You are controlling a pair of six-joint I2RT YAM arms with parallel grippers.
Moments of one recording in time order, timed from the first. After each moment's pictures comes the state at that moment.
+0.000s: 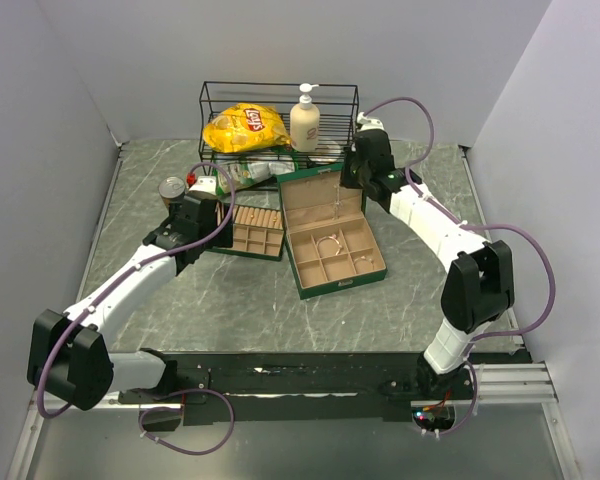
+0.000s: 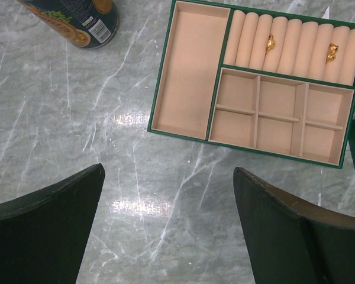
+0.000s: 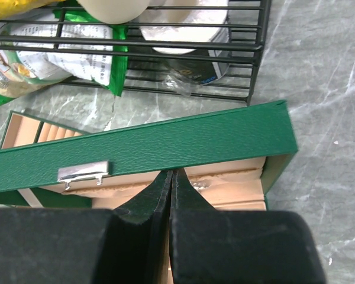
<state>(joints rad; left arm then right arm) -0.41 1.26 0.94 -0.41 -0.38 -0.25 0.40 1.70 1.49 -0.34 0.14 0.33</state>
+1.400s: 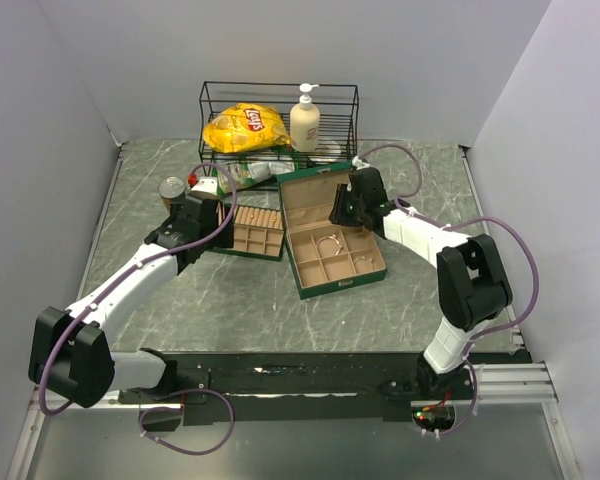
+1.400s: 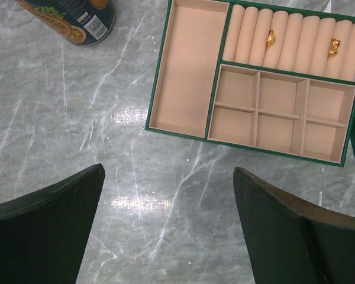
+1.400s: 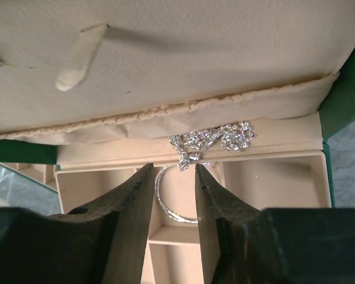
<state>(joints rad) -0.41 1.27 0.94 -0.41 -0.37 -0.25 0.41 1.71 1.16 -0.18 -0.02 0.46</state>
